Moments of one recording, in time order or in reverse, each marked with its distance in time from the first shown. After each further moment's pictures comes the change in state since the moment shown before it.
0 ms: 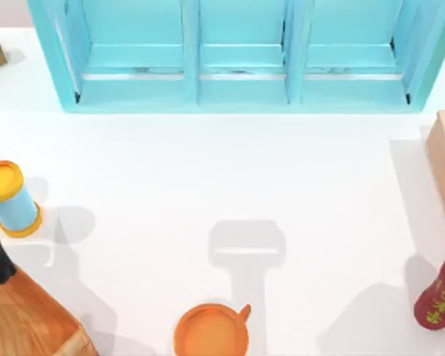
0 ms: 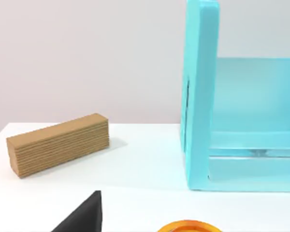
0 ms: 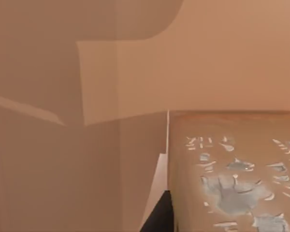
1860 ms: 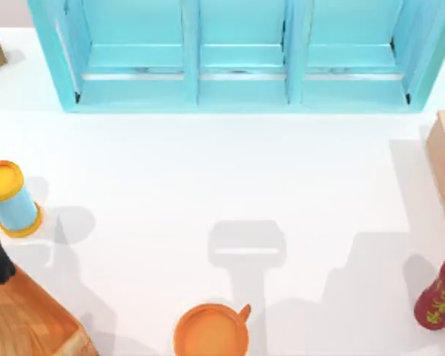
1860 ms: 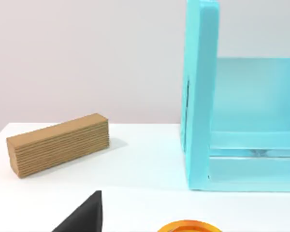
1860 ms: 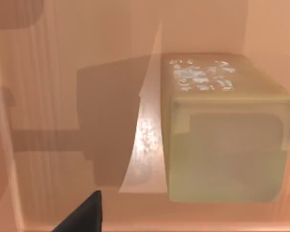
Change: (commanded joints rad) left arm 0.000 0.000 0.000 0.000 0.000 0.000; right arm -0.001 -0.105 0.261 -0.367 0.000 -0.002
